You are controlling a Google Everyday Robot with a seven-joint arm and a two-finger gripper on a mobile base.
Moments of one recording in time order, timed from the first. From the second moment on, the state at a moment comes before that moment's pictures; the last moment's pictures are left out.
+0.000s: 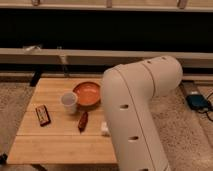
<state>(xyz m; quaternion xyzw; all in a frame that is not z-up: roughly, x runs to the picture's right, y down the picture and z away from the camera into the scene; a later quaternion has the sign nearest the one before) 0.084 0.111 0.918 -0.21 0.32 0.68 0.63</state>
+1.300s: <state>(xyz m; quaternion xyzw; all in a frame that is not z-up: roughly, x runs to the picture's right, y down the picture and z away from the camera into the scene) 0.039 0.097 0.931 -0.22 0.31 0.62 0.68</state>
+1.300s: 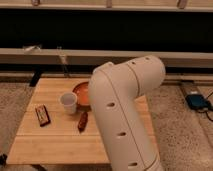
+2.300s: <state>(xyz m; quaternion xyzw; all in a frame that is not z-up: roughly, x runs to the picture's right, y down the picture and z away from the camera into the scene) 0.014 0.091 0.931 -0.23 0.30 0.60 0.70</state>
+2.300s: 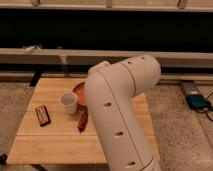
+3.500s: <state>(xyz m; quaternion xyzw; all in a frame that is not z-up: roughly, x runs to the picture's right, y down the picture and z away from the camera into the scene) -0.013 0.090 0.937 -0.25 0.29 0.58 0.72</state>
